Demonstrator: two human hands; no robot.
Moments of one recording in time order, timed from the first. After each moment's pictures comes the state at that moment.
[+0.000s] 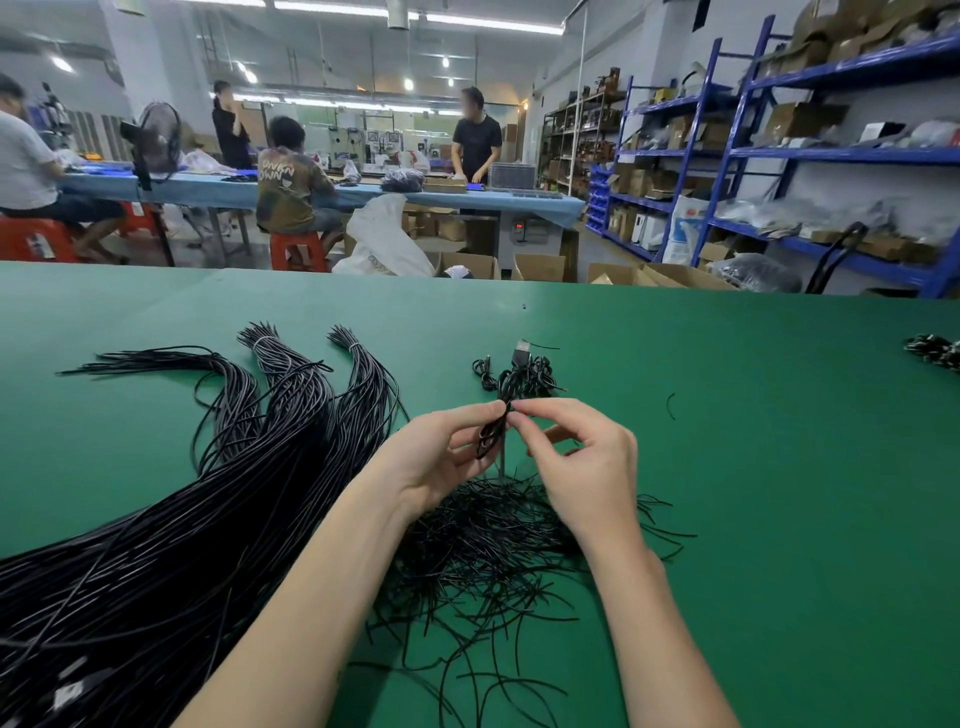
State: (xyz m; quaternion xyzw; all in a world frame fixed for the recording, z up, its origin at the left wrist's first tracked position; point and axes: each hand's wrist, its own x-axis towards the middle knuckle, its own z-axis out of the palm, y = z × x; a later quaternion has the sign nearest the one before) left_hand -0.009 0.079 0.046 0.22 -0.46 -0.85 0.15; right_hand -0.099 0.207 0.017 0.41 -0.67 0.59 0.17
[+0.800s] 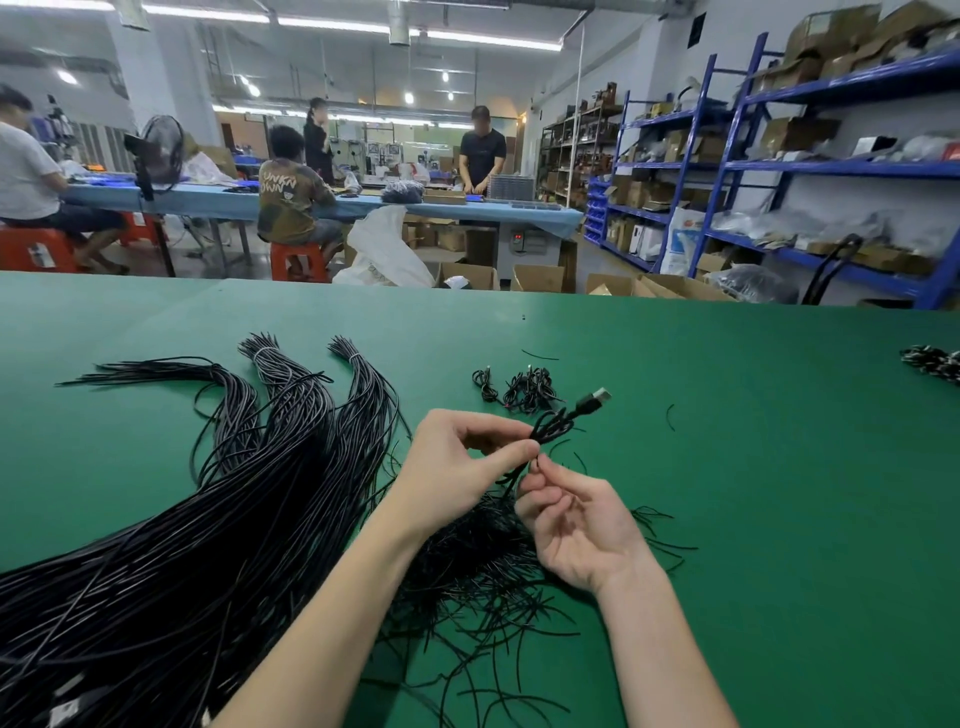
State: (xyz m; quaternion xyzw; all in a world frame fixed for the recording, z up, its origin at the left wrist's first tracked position) left_hand -0.009 0.084 0.029 0.05 -0.78 -0.53 0.32; right_hand -0.107 0.222 0.002 0.05 -0.21 0.76 -0.61
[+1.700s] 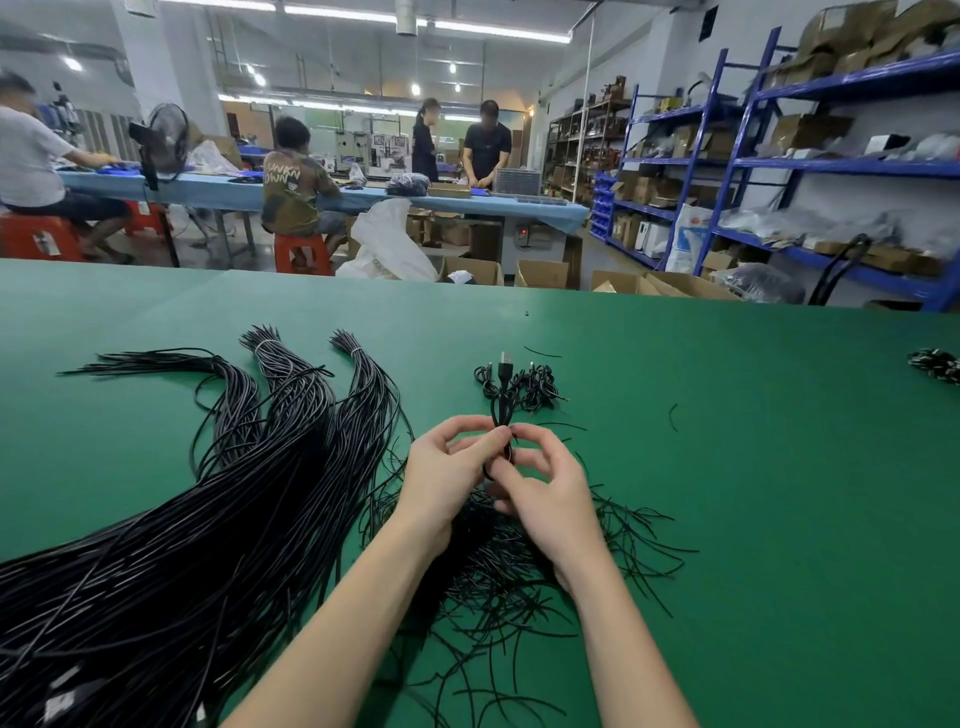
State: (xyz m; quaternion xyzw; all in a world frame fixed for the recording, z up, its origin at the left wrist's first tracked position) left_hand -0.027 0.086 0.007 0.22 -0.57 -0.73 0.31; right_hand -0.096 0.184 -0.013 0.26 -0.65 0.69 -0.18
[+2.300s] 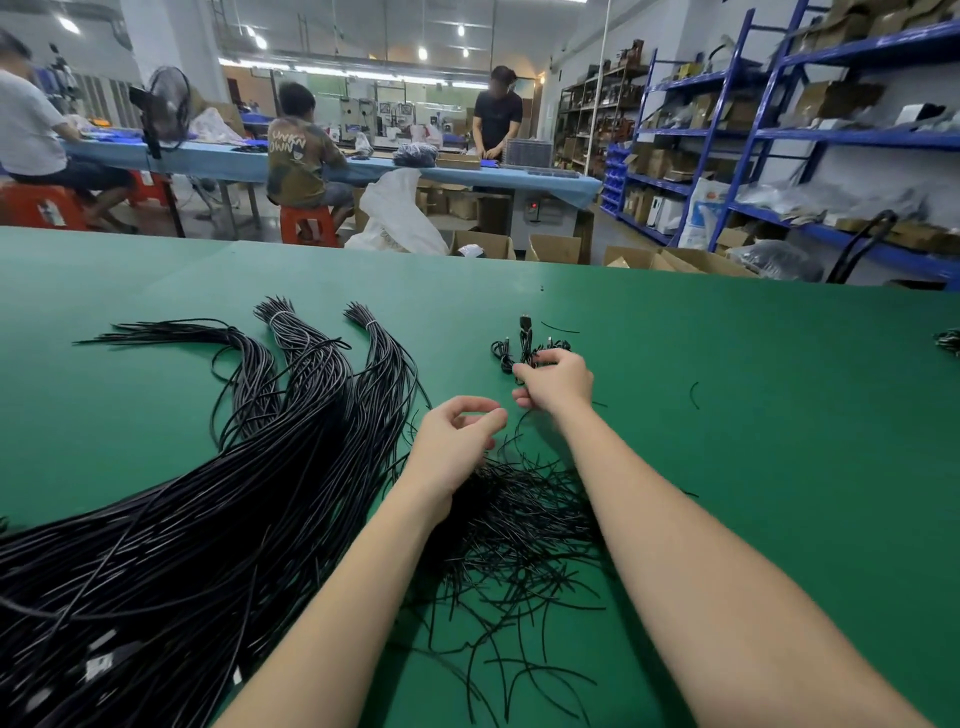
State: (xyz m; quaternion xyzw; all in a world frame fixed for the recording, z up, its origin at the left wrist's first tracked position) left_hand -0.021 0.062 -0.003 0.27 -0.64 -0.66 0.28; right_hand -0.192 0.091 0.006 0.16 -0.78 0.60 -0.13
